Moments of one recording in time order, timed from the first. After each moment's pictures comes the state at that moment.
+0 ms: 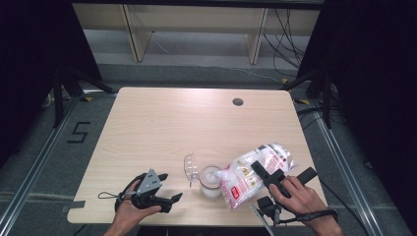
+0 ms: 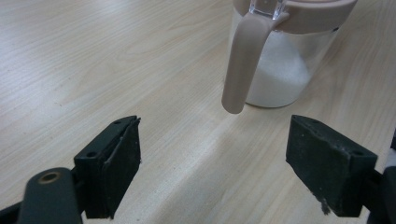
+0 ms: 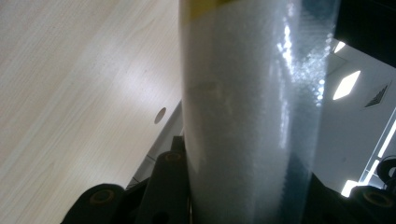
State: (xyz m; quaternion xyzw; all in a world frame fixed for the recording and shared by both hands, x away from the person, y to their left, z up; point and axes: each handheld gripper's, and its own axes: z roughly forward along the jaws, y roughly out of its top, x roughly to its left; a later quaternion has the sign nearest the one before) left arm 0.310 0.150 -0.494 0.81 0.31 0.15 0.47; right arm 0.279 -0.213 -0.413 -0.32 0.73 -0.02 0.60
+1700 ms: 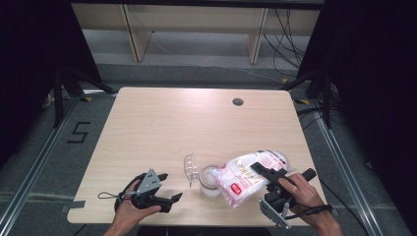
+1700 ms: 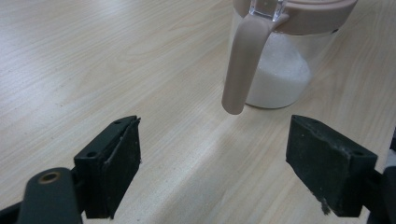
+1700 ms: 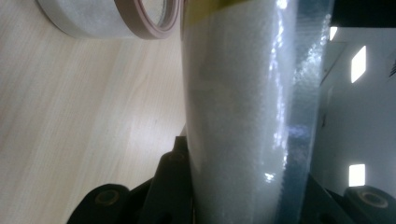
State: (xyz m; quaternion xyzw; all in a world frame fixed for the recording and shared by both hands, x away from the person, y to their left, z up) left arm 0.310 0.151 -0.493 0.82 0.31 0.15 0.46; right arm 0.291 -0.230 -0.414 -0.24 0.78 0.15 0.55
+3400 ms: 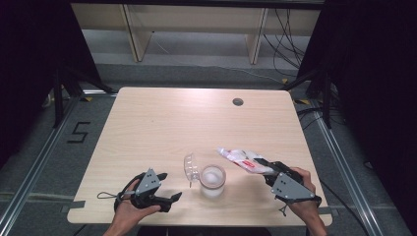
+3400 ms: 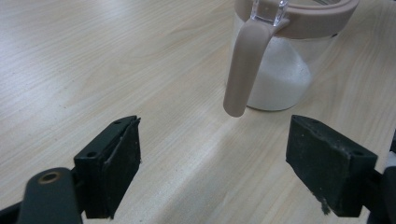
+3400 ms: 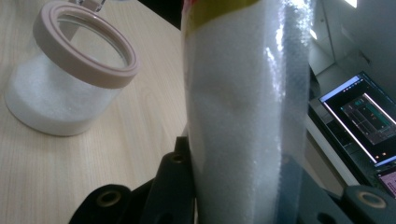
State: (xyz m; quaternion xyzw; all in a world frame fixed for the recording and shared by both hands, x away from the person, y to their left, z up) left arm 0.310 0.152 -0.492 0.81 0.31 0.15 0.47; right arm 0.329 -0.262 -0.445 0.00 0.79 0.42 0.45
